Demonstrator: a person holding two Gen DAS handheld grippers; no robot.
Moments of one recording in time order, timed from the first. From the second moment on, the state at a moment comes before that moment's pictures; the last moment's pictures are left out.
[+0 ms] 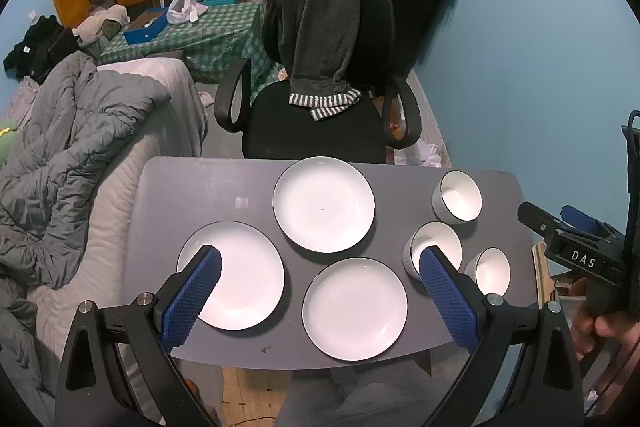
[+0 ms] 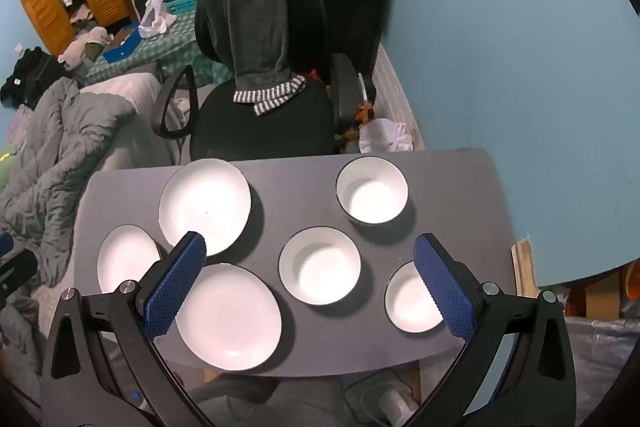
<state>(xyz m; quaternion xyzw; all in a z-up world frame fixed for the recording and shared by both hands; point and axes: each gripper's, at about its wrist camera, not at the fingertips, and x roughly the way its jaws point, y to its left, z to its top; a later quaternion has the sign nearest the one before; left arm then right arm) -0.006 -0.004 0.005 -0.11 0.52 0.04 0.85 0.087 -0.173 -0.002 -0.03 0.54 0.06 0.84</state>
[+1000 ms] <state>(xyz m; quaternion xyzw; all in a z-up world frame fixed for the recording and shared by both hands) -0.009 0.005 0.002 -0.12 0.52 0.05 0.84 0.080 -0.164 -0.007 -0.03 0.54 0.07 0.84</state>
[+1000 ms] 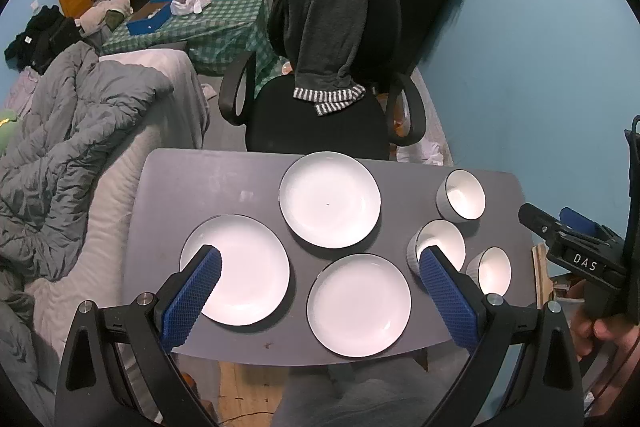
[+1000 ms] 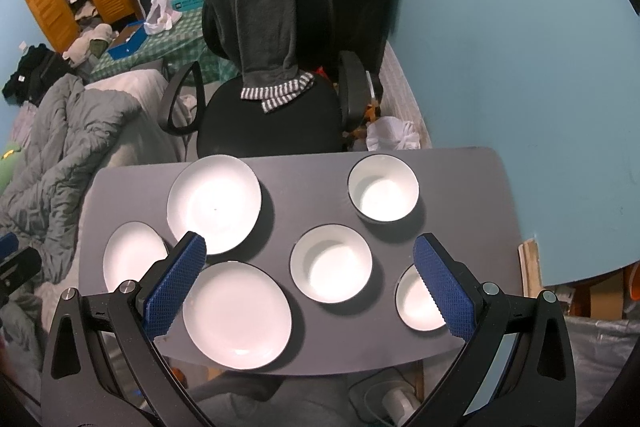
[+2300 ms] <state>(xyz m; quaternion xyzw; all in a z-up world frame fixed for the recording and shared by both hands) -0.007 0.011 -0.005 -0.13 0.53 0.04 0.84 0.078 -0.153 -0.008 -0.03 0.55 0.08 0.83</state>
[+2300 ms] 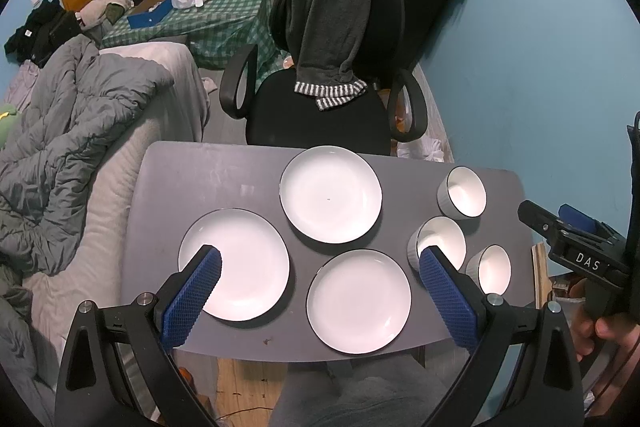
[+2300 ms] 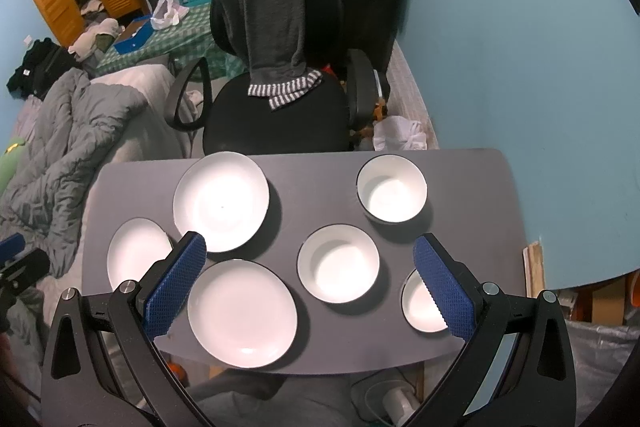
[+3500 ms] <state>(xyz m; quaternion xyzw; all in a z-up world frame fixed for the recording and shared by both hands) -0.015 0.046 -0.103 -0.18 0.57 0.04 0.80 0.112 -0.111 -0.095 -0.10 0.57 0.30 0.76</state>
